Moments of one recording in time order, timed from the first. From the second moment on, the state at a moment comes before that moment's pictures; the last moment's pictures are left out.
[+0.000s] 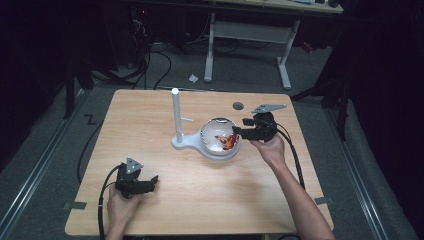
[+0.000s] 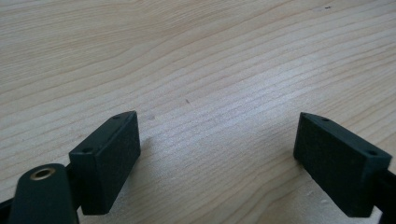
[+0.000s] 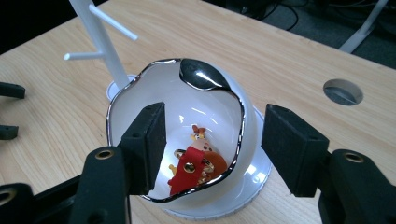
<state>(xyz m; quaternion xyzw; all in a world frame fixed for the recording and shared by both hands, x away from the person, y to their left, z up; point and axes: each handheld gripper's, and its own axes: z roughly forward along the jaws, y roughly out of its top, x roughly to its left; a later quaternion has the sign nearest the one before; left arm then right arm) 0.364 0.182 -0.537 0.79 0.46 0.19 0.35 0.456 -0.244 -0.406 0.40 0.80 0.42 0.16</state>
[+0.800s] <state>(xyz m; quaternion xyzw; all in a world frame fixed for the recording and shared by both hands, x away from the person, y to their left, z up) 0.364 0.182 -0.537 0.79 0.46 0.19 0.35 0.414 -0.289 -0.394 0.45 0.76 0.43 0.19</state>
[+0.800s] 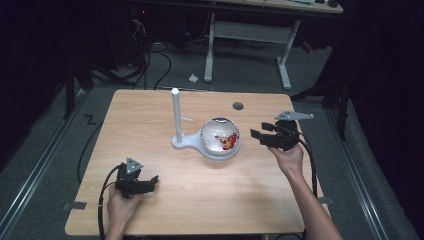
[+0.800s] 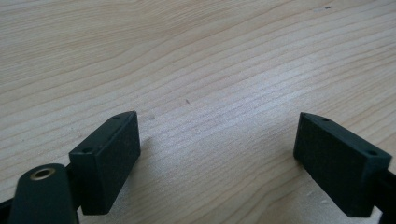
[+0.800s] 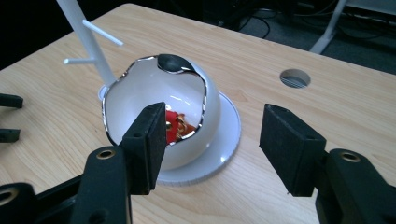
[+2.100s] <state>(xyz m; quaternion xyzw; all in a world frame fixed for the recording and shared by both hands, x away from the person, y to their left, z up) 0.364 0.182 -0.537 0.79 0.47 0.19 0.35 0.371 -0.301 -0.392 0.45 0.76 0.43 0.20</state>
